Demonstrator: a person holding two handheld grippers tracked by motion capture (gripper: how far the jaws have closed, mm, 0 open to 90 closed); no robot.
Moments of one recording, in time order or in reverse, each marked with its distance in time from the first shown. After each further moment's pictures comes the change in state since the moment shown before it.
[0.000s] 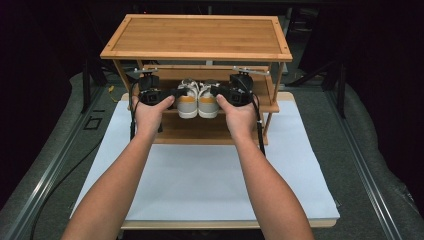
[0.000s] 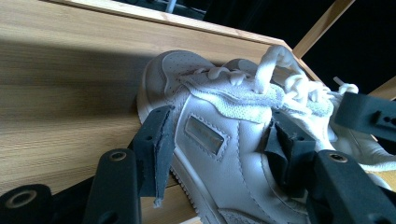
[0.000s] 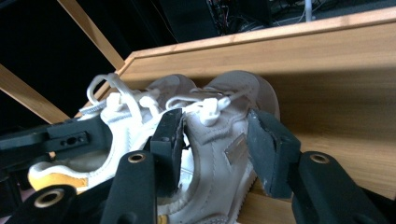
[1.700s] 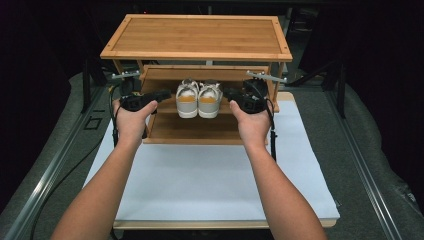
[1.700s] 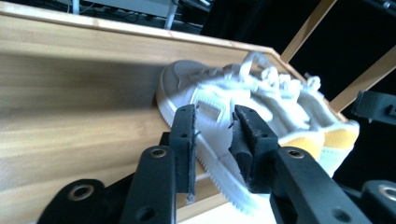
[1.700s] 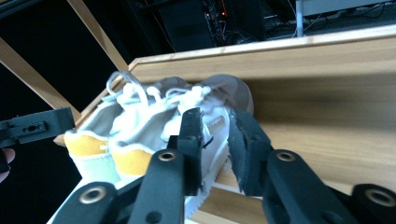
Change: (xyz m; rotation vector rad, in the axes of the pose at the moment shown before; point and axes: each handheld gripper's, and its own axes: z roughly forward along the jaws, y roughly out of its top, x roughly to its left) left arm 0.006 -0.010 -0.050 -0.056 0.002 0.055; right arm -0.007 -0.007 -0.047 -0.043 -0.013 -0.040
